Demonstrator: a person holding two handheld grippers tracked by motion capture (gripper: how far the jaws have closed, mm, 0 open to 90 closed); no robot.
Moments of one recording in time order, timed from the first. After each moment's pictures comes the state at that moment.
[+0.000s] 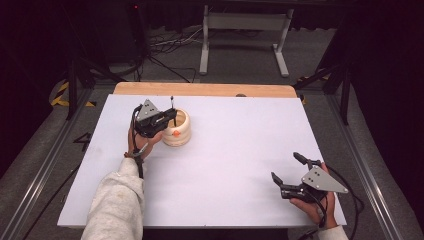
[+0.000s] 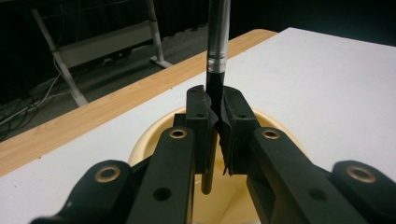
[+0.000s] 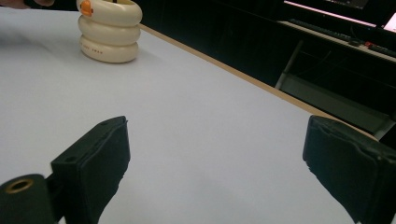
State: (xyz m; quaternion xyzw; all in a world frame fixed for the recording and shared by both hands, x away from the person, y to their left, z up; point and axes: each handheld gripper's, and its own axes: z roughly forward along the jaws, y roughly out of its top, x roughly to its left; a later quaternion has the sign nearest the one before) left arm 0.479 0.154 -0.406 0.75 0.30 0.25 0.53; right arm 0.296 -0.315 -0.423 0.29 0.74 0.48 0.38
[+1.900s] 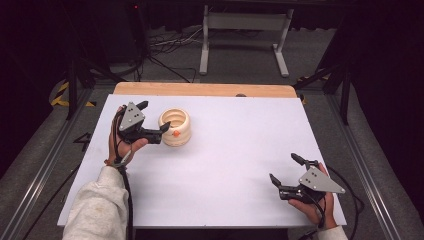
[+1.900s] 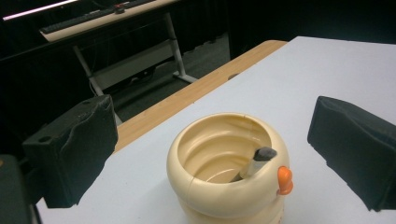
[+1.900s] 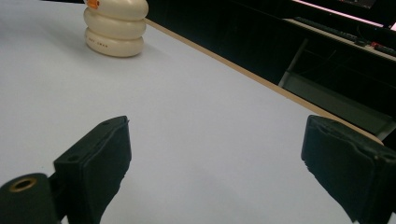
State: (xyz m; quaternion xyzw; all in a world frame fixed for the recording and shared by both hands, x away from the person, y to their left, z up) left arm 0.432 0.180 -0.373 0.75 0.27 0.32 0.52; right arm 0.295 -0.310 -0.424 0.28 0.75 0.47 0.37
